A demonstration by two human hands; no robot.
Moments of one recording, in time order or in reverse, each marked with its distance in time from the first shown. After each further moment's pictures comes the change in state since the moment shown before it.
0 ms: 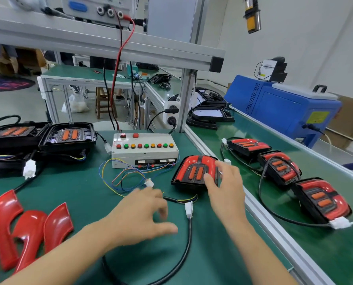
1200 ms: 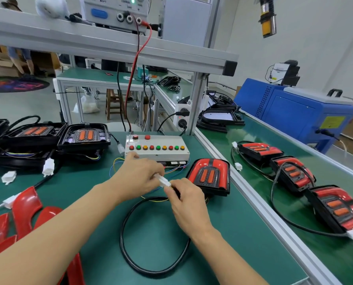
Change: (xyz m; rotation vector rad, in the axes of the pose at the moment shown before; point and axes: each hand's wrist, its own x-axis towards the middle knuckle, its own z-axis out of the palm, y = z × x) left_hand 0.037 -0.064 -0.029 0.195 0.202 -0.084; right_hand -0.036 -0.054 0.059 0.111 -0.317 -0.257
